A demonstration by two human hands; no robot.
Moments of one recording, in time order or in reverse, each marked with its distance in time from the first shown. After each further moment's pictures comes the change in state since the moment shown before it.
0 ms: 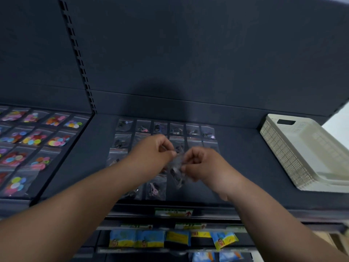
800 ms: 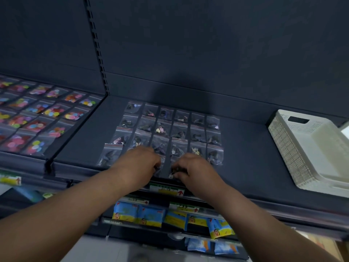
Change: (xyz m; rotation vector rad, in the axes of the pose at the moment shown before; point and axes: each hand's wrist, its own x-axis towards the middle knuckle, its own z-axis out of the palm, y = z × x) left_hand -0.034 -0.043 0.022 0.939 -0.115 0.101; right_hand -0.013 0.052 0.004 -0.772 -0.119 -0.419
